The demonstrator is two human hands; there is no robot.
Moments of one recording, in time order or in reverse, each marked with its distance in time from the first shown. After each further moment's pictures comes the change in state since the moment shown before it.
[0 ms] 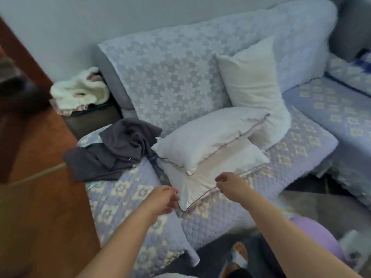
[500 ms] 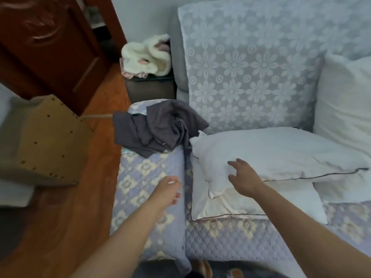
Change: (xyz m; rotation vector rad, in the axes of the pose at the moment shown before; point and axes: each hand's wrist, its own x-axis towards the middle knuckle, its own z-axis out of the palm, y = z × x) left_hand 0.072 0.023 -0.003 -0.417 0.427 -0.173; right_hand 0.183 -0.084 -0.019 -0.514 -0.309 -0.458
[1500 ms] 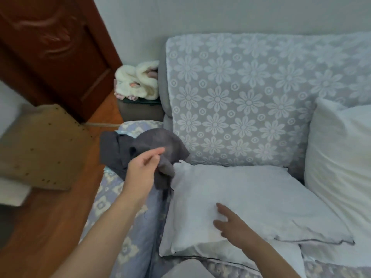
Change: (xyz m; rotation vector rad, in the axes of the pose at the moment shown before) left_hand 0.001 0.184 0.082 -0.090 0.357 0.638; right_hand 0.029 0.081 -0.076 0.528 -0.358 0.136
